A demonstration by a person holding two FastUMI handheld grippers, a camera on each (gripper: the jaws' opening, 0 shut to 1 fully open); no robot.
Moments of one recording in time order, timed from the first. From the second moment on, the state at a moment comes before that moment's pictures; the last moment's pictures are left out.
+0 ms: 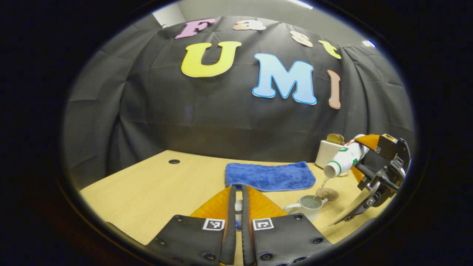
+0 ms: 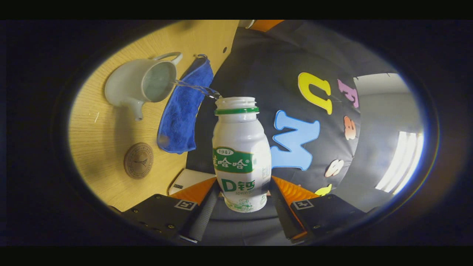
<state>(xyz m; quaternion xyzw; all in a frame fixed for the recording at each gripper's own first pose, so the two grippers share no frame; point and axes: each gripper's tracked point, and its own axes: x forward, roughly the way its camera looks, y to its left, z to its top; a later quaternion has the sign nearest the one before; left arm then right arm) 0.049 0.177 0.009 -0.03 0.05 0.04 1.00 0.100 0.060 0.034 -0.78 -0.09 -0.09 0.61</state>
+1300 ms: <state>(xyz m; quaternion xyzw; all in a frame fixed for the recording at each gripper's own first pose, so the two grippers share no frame) 0.049 0.186 0.009 -0.03 0.06 0.04 1.00 0.101 0.060 0.040 -0.84 -0.11 -0.05 0.52</state>
